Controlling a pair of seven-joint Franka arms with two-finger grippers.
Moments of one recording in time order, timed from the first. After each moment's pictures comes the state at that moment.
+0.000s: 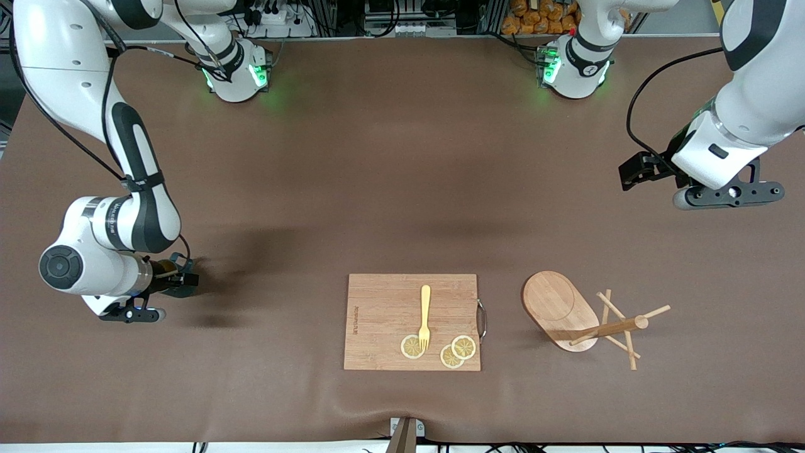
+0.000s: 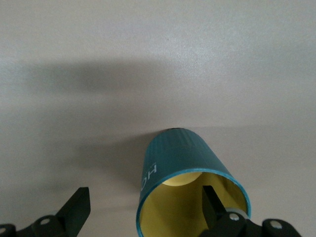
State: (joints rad) left arm -0.21 0.07 0.03 -1.58 0.01 1.60 -0.23; right arm 0.04 0.63 -0.10 -1.62 0.02 2.10 -0.01
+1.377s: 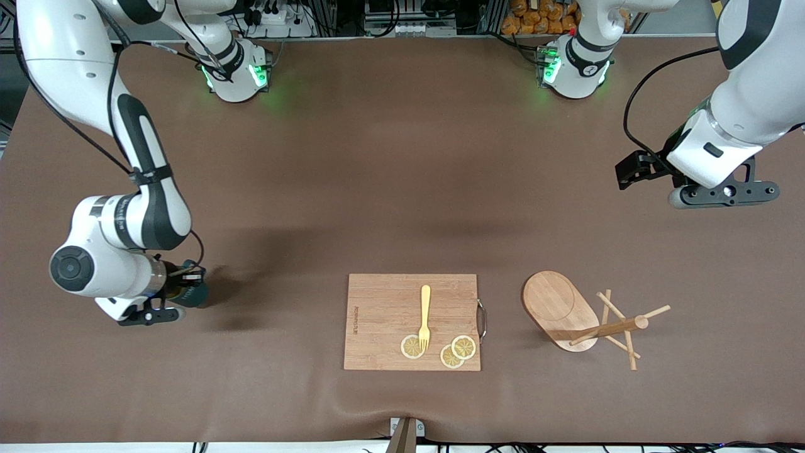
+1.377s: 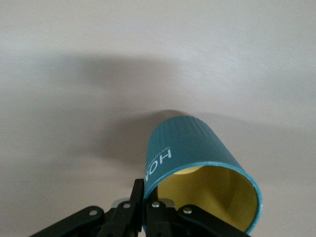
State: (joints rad) left arm -0.21 0.07 0.01 -1.58 0.01 1.60 -0.23; right arm 0.05 0.61 0.00 -1.57 0.02 2.05 -0.09
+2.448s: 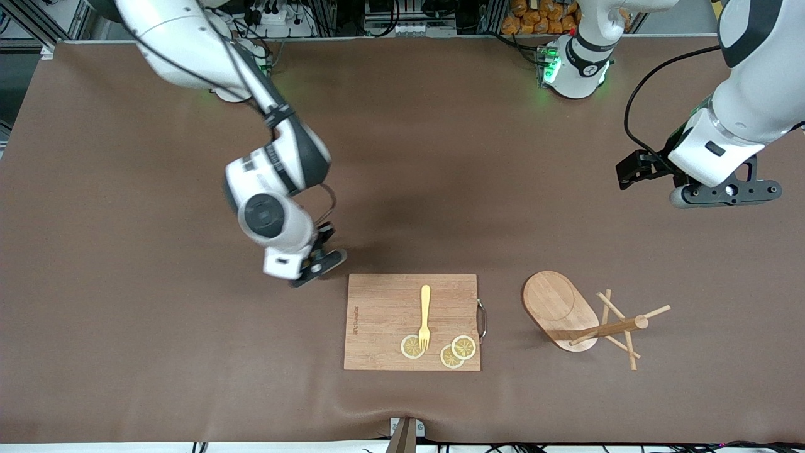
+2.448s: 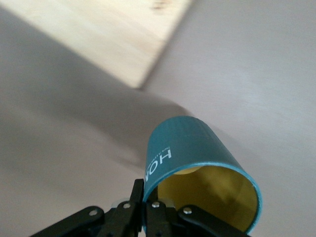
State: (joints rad) left arm -0.21 0.07 0.01 -1.57 0.01 1.60 -0.23; right arm 0.45 0.59 0.09 -1.57 0.02 2.01 -0.08
